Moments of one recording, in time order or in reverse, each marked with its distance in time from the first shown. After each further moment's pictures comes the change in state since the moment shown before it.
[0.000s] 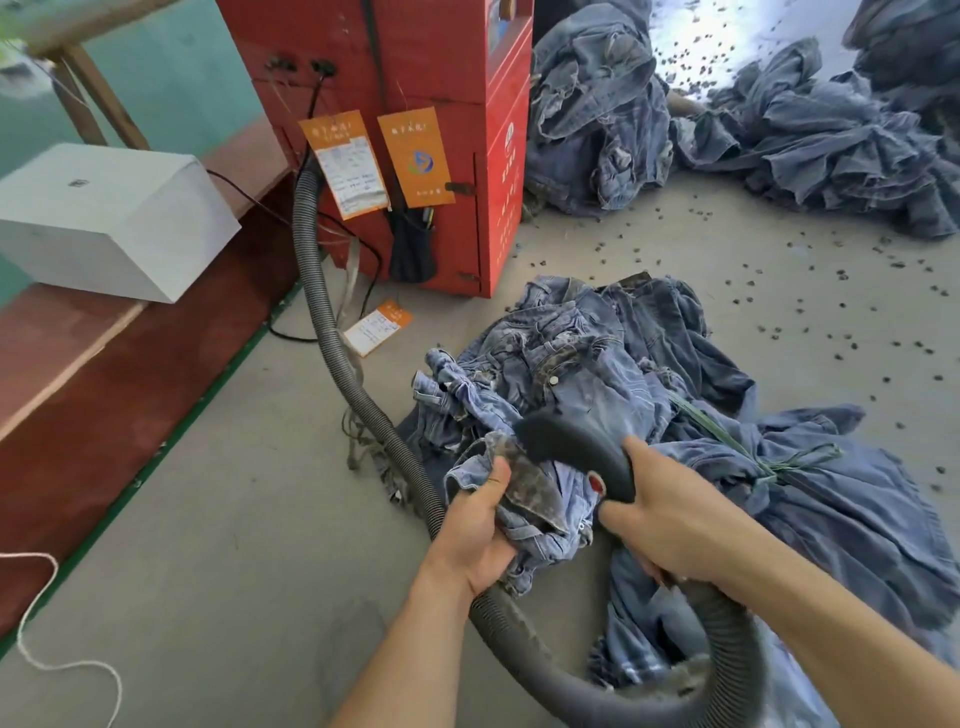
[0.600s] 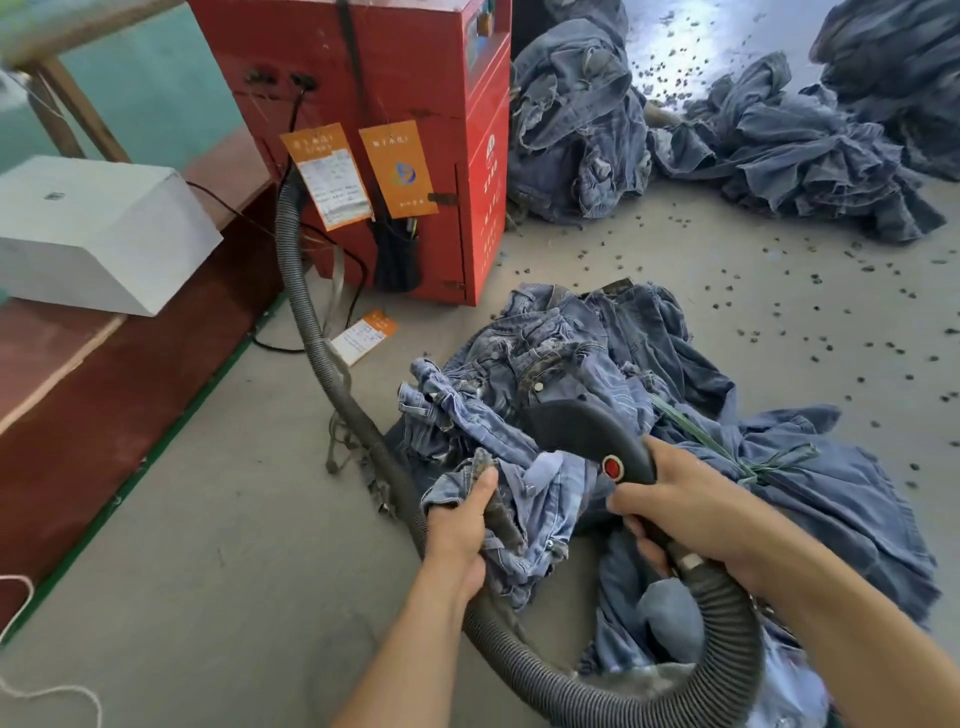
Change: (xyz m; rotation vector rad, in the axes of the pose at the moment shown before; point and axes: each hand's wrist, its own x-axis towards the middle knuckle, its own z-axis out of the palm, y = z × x) left_hand 0.015 -0.007 -0.001 0.183 0.461 0.119; right_hand -0.002 0.016 -0.014 0.540 -0.051 0.130
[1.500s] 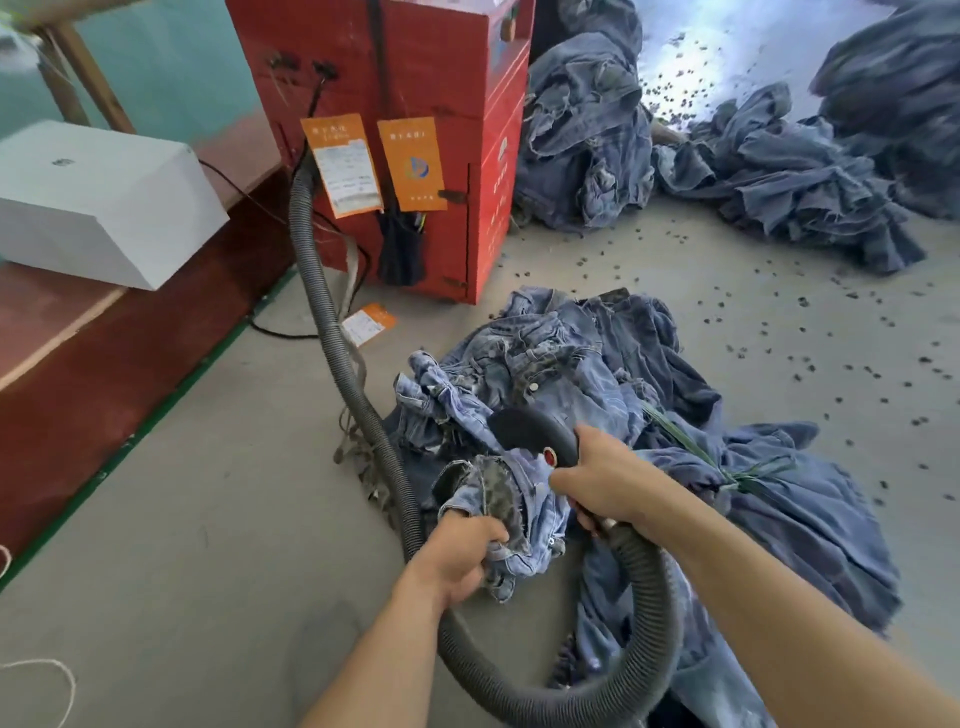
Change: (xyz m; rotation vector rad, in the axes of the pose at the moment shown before) left_hand -0.027 -0.001 -0.012 0.254 -0.295 -0.159; right_hand 0.041 -0.018 0.035 -0.464 0.036 -0.011
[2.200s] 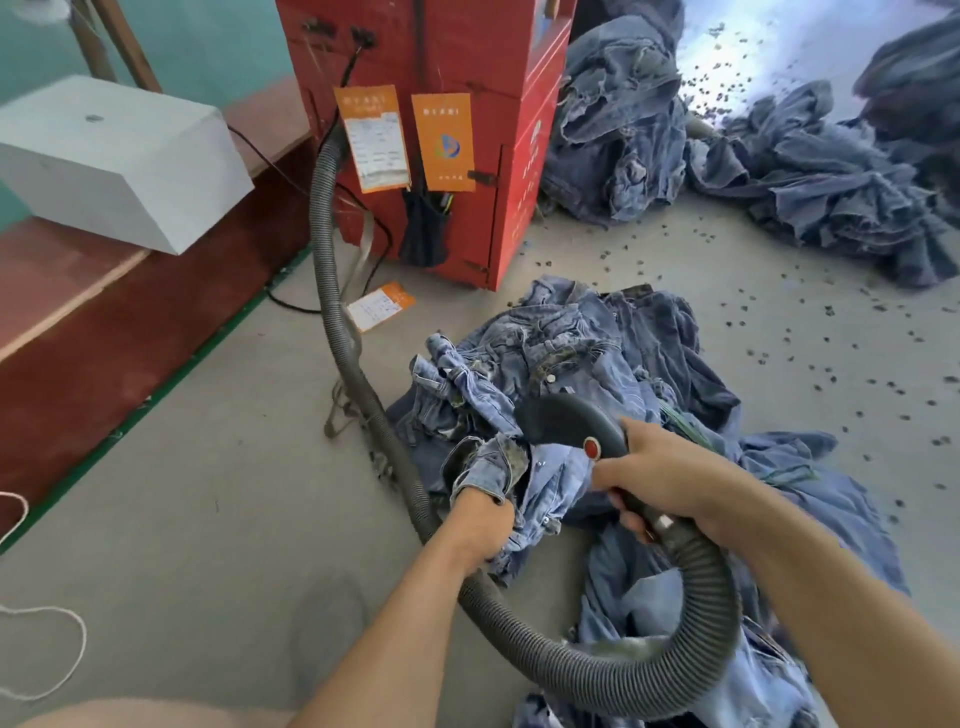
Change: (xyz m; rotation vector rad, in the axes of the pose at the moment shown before) left_hand -0.006 0.013 0.002 0.690 0.199 0.107; right_hand -0.022 -0.008 -0.023 0.199 -0.112 0.102
